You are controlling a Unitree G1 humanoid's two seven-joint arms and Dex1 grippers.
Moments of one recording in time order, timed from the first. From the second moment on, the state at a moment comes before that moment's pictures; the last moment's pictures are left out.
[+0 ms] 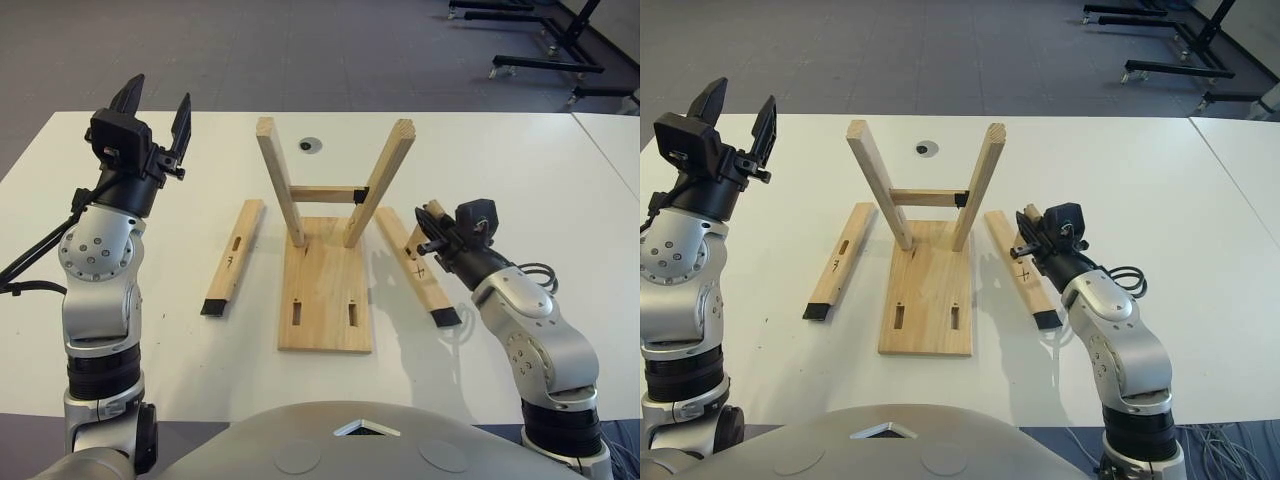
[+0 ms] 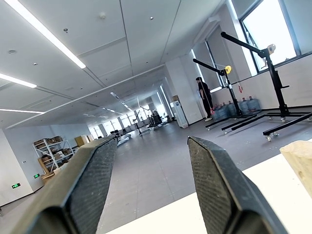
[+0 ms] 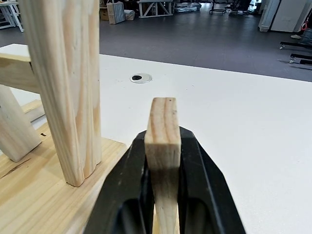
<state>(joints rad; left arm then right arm) -0.12 0.40 0.18 -0.48 -0.06 0.19 -0.25 0.16 -0.34 -0.08 -0.58 0.40 0.68 0.15</state>
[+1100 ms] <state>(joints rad) -0.13 0.41 0.19 -0.46 -0.06 0.17 -0.26 -0.42 -0.30 -0.32 -0.63 0.63 0.89 -0.07</state>
